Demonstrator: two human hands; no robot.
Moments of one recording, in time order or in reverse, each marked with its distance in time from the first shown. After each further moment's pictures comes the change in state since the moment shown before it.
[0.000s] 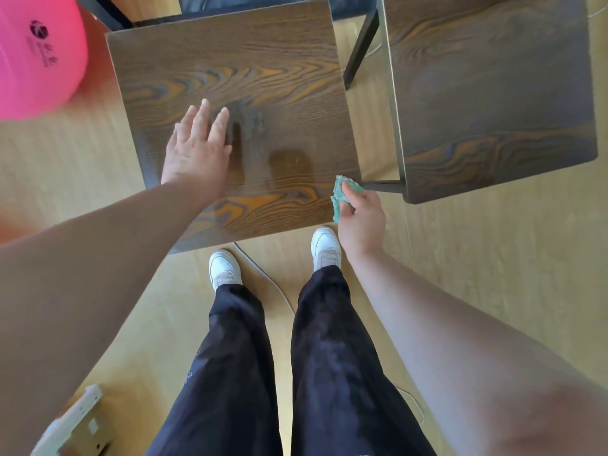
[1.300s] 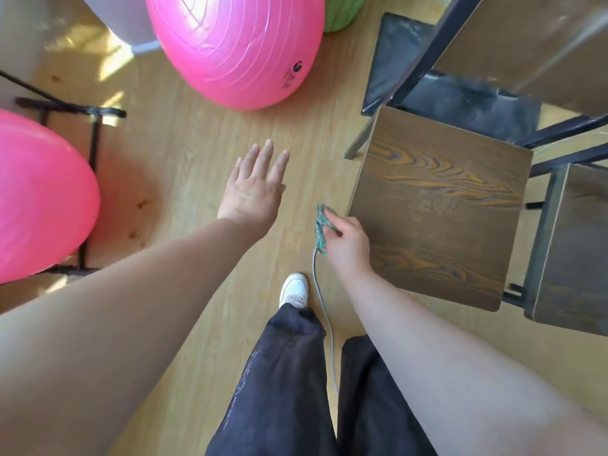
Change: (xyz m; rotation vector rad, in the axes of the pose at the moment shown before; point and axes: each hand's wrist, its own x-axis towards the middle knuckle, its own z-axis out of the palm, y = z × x) left_hand -0.129 -0.274 -0.027 -0.177 0.091 -0.207; right_hand -0.147 -0.213 0.234 -0.018 -0.397 -0.213
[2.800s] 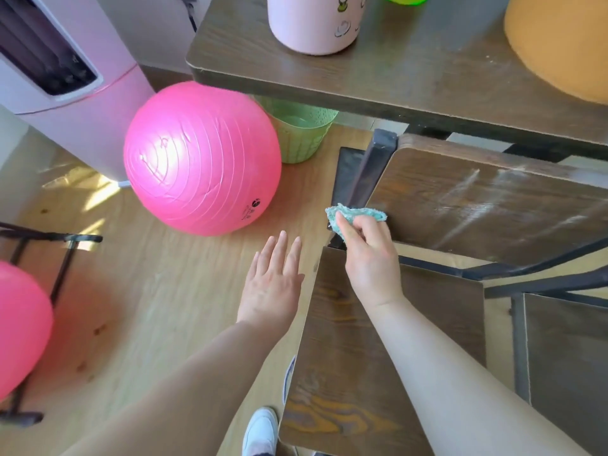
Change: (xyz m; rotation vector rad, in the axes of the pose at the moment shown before) left_hand 0.132 0.127 -0.041 -0.100 0.109 -0.002; right_hand 0.199 -0.110 -0.159 -0.668 0.446 -0.945
